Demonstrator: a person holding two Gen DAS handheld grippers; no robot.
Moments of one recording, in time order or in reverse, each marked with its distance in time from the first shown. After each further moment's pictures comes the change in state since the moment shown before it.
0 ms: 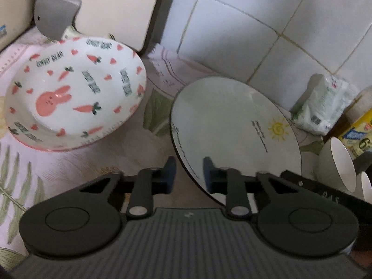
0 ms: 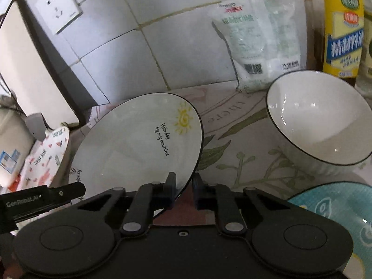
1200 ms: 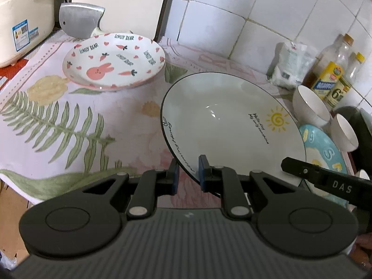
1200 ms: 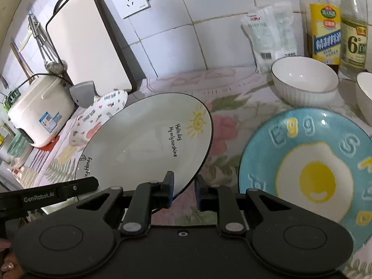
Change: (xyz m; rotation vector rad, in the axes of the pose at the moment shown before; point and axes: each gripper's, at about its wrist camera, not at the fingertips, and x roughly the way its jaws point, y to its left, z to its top) left arm -0.121 0.023 -0.085 0.128 -0.012 -0.013; right arm -0.111 0.022 -0.094 -0.094 0.016 0.126
